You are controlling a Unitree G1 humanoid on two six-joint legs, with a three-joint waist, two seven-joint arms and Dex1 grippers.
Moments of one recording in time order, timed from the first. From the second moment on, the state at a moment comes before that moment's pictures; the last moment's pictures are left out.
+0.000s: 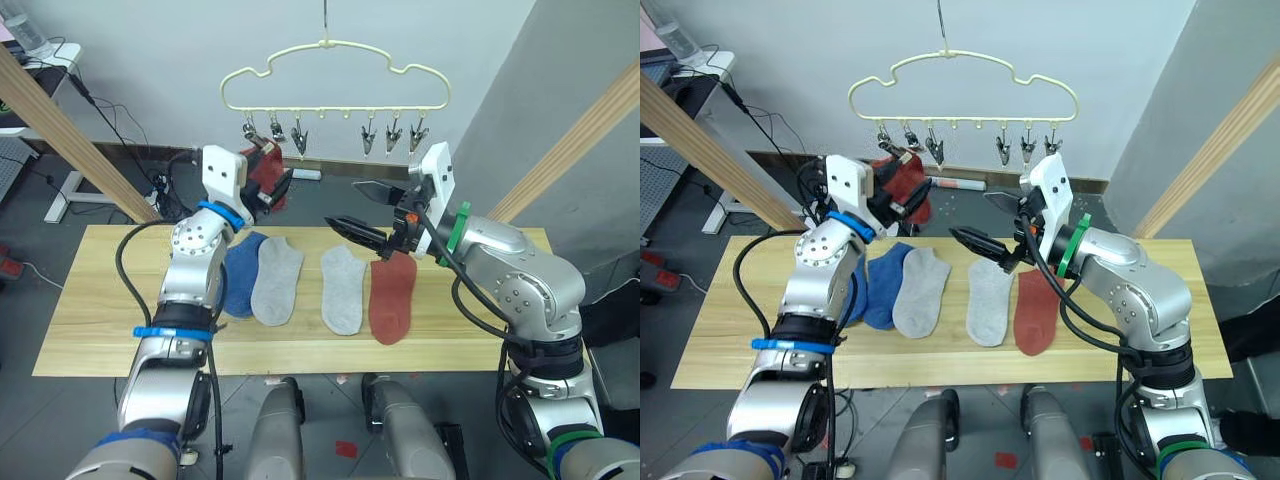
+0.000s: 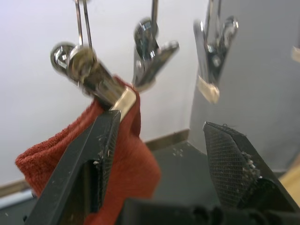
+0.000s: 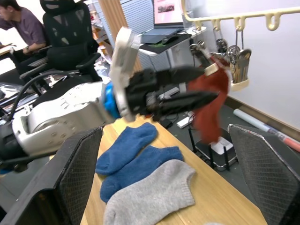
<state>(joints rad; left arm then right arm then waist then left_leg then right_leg) -0.68 0.39 0.06 0.43 -0.16 -0.08 -0.50 -0.64 -0.32 0.04 -0.39 0.58 0.86 0.57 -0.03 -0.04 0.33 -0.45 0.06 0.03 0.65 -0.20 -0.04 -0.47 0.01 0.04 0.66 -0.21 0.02</state>
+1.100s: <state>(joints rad) -0.72 0.37 0.07 0.42 -0.13 -0.10 -0.49 -0.68 -0.36 0.03 -0.34 0.57 0.81 0.53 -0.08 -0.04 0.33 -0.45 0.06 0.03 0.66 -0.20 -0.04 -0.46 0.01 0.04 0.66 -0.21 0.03</state>
